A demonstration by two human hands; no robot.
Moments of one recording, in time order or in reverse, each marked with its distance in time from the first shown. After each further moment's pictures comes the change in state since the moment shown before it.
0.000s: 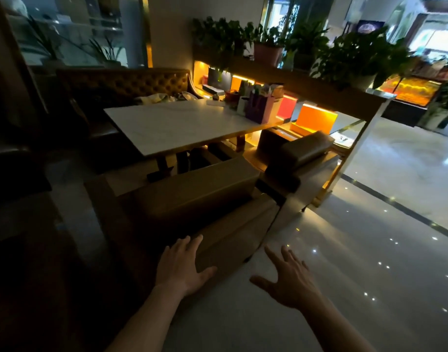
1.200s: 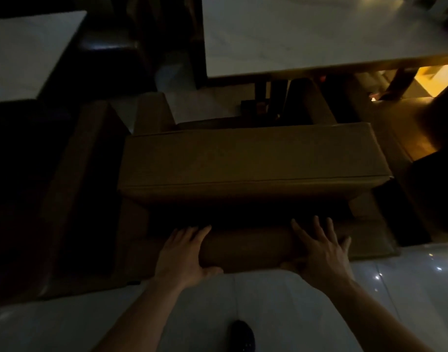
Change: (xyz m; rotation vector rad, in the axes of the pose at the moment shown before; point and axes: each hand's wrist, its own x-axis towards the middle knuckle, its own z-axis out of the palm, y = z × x) left_hand 0.257 -0.002 0.148 0.002 -0.100 -0.549; right_hand 0.462 0.080 0.076 -0.310 -0.218 -0.520
